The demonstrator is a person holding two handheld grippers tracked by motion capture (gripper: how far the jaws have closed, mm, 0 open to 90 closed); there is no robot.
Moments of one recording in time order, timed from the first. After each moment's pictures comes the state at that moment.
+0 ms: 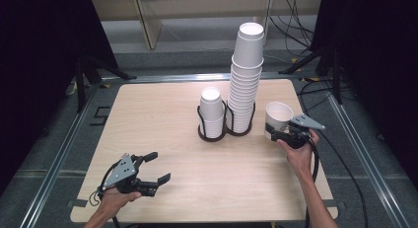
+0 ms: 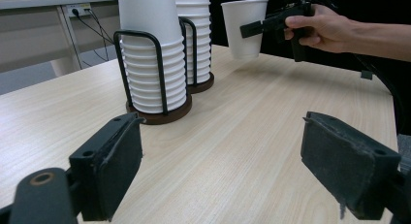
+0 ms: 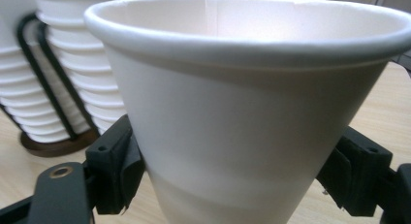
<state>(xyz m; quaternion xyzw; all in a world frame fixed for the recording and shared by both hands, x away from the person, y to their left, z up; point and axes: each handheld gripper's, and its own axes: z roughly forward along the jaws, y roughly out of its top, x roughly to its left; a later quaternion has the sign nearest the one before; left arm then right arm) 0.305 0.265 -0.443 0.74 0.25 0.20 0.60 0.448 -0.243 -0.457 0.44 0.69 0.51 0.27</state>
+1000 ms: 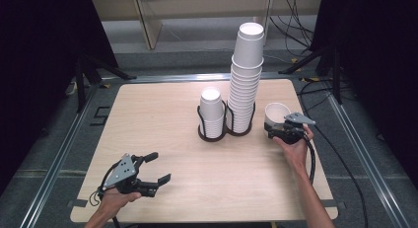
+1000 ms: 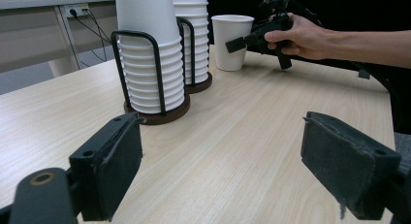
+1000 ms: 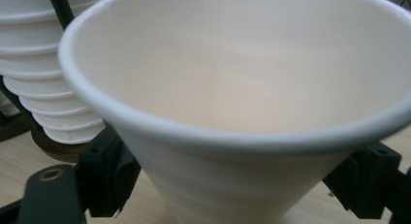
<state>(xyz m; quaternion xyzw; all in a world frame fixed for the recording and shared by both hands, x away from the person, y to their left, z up) 0.305 0.265 -0.443 0.74 0.24 0.20 0.60 0.475 -0.242 -0.480 0.47 0.70 0.47 0.27</state>
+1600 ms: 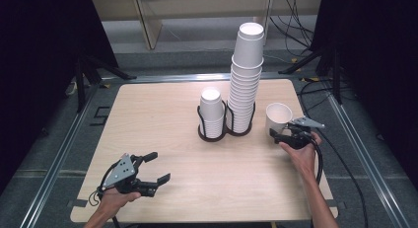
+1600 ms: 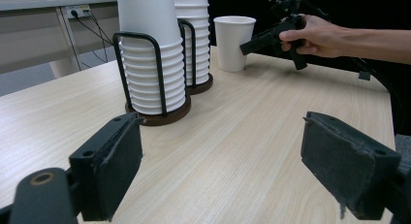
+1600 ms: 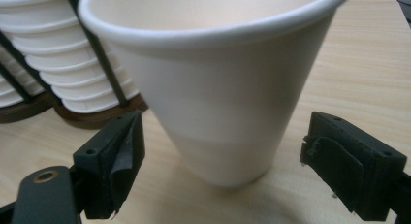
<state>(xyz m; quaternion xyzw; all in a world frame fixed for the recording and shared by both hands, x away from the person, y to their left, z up) 0.305 0.266 -0.442 0.74 0.24 0.20 0.60 0.453 -0.261 -0.477 0.50 0.71 0.45 0.23</state>
